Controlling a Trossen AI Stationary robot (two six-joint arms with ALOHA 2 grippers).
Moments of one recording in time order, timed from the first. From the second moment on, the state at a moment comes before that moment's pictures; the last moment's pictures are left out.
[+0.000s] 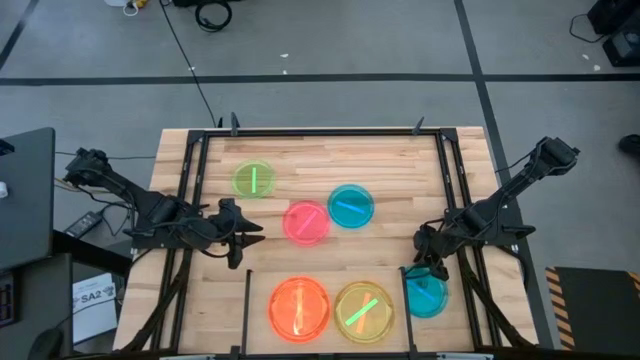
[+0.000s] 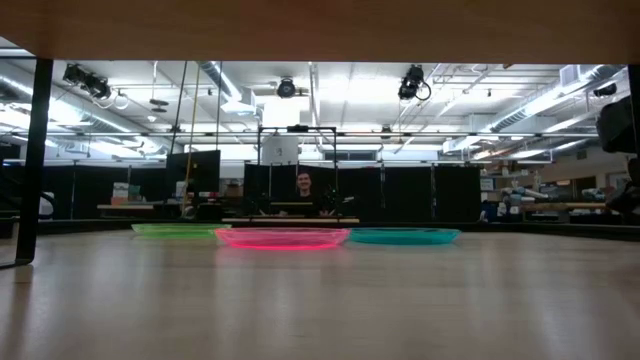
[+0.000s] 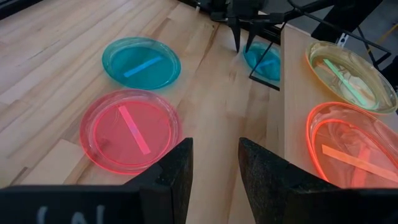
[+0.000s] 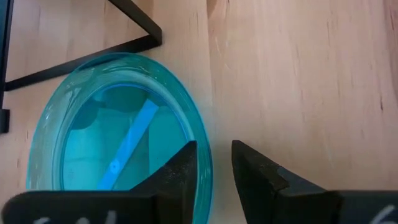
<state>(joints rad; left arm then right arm) -0.52 0.90 0.74 -0.42 -0.55 -0.70 0.60 0.81 0.13 -0.25 0.00 0.76</state>
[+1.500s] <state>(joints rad) -0.52 0.90 0.74 -0.42 -0.55 -0.69 0.59 0.81 0.13 -0.26 -0.03 0.78</state>
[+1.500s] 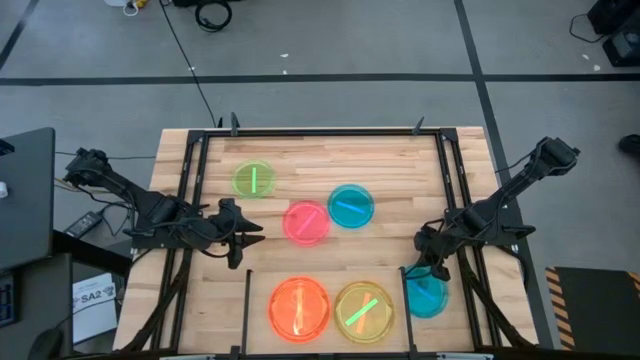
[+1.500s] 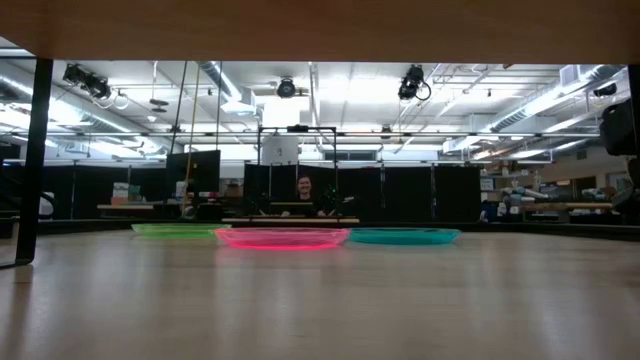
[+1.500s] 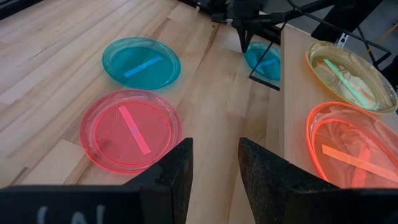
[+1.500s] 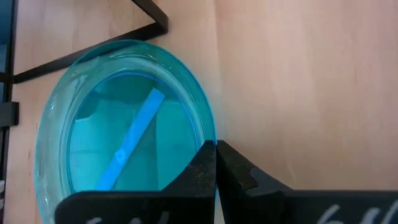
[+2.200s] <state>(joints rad) -0.52 0.90 0.74 -0.42 -0.55 -0.69 0.49 0.81 0.49 -0.97 0.02 0.74</state>
